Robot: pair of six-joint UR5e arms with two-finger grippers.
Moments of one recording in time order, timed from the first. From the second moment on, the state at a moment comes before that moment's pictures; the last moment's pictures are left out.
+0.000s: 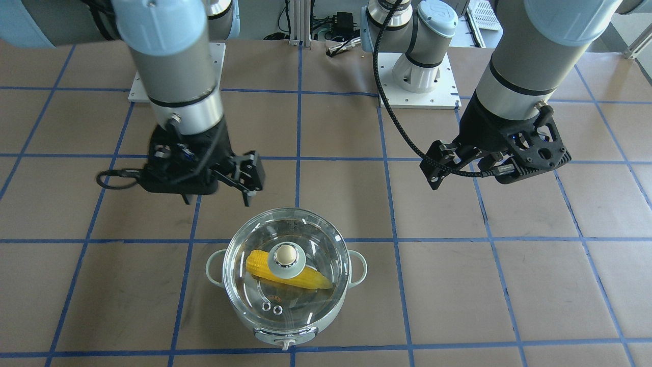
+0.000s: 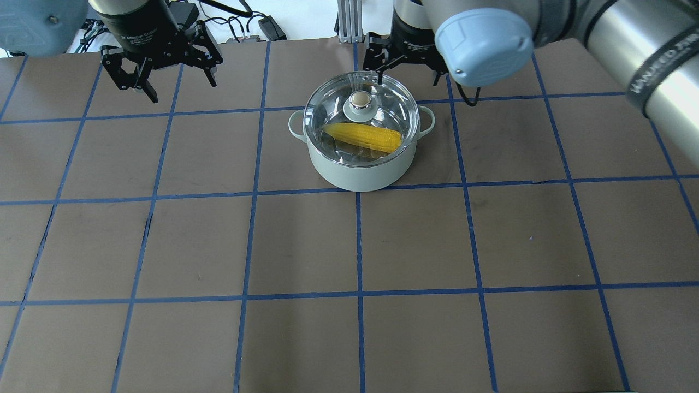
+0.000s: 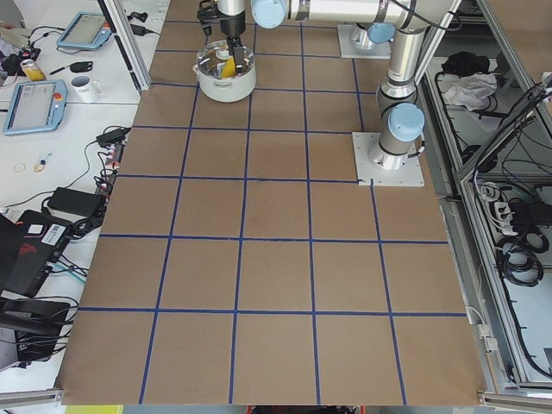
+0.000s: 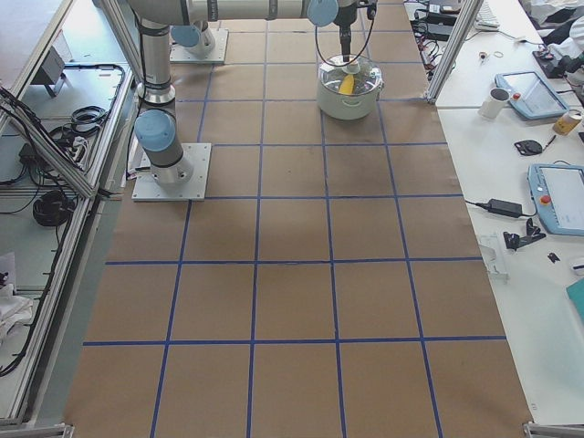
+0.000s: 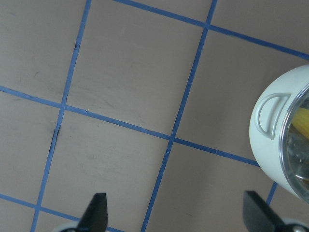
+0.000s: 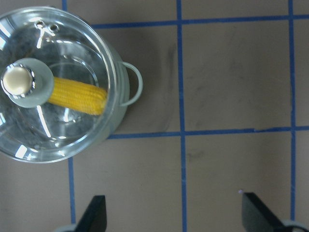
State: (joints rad) left arm -1.56 -1.74 -1.38 -1.56 1.61 -0.30; right arm 1.64 -1.49 1.47 -1.67 -1.58 0.11
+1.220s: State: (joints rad) left arm -1.55 -1.74 -1.37 -1.57 1.61 -0.30; right arm 1.55 -1.61 1.50 -1.50 -1.57 -0.01
